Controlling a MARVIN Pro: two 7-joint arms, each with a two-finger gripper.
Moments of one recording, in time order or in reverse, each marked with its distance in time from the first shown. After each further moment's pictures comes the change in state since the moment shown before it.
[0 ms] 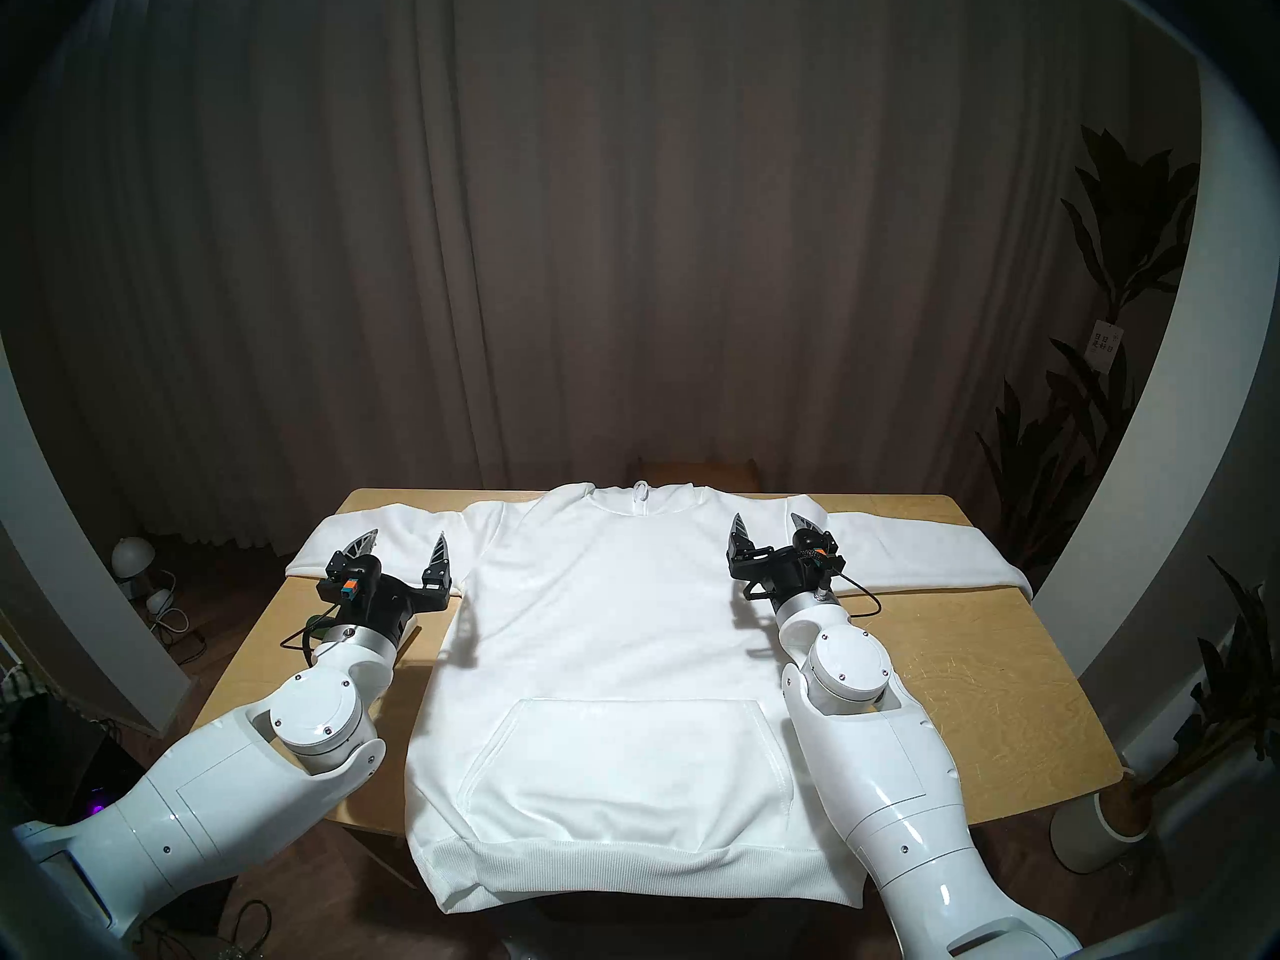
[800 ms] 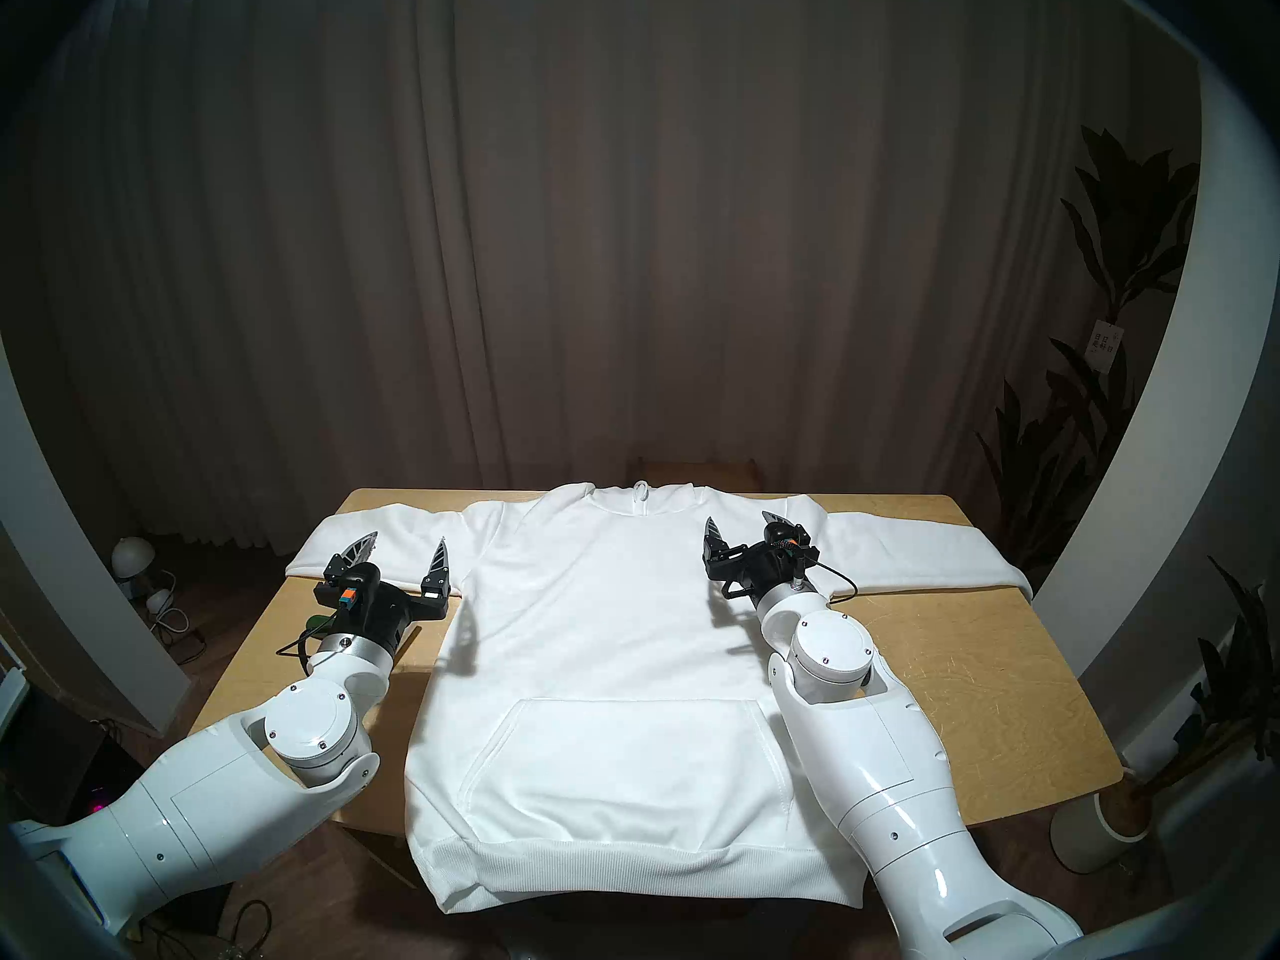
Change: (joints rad) left arm 0.009 0.010 0.006 -0.007 0.048 -0.015 0.029; right arm 0.026 0.008 -0.028 0.006 -0.026 0.081 0.039
